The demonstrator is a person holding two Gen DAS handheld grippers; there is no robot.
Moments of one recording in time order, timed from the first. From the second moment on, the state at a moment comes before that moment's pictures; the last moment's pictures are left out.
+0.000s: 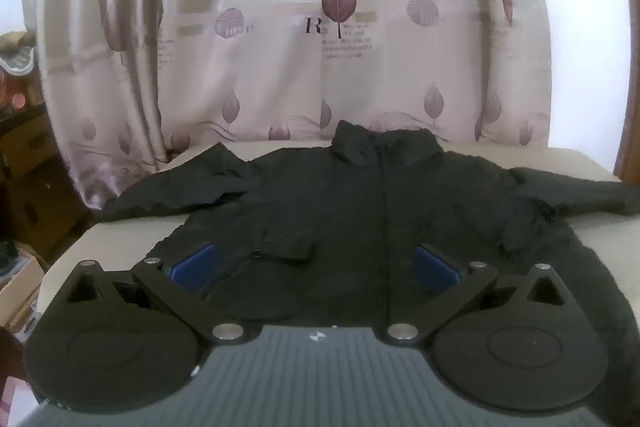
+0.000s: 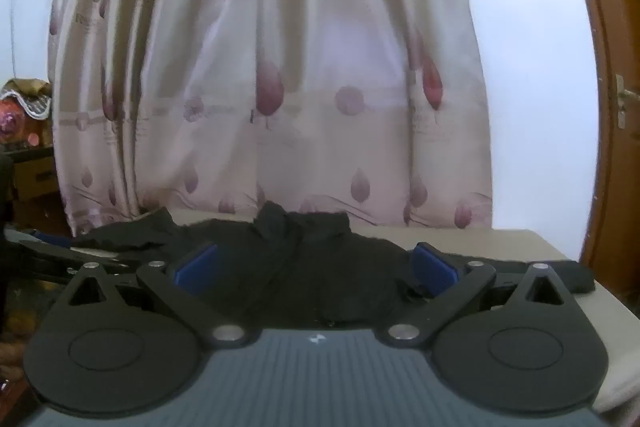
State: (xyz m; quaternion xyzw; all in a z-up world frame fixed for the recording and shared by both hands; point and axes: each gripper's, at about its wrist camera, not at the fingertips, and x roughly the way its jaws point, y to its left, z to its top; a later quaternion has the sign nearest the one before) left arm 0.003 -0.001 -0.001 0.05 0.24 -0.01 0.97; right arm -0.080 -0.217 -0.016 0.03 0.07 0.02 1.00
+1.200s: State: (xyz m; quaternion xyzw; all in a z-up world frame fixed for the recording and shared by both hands) left arm 0.040 0.009 -0.038 0.03 0.29 -0.02 0.96; right arm -0.034 -0.286 -0.055 0.23 0.16 0.05 0.96
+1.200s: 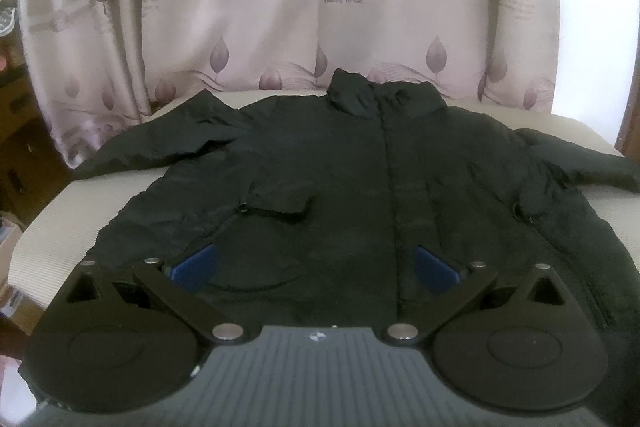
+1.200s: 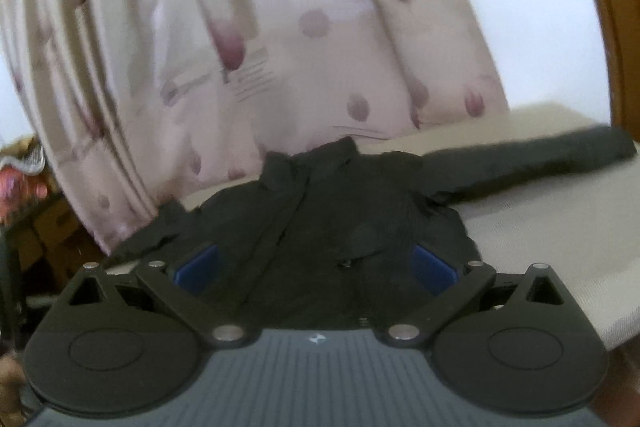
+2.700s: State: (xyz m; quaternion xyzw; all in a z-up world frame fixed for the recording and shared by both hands) left arm 0.115 -0.017 -0.051 0.07 0.34 0.03 0.94; right arm 0.184 -0.668 -0.203 0.57 0.18 -0.21 0.78
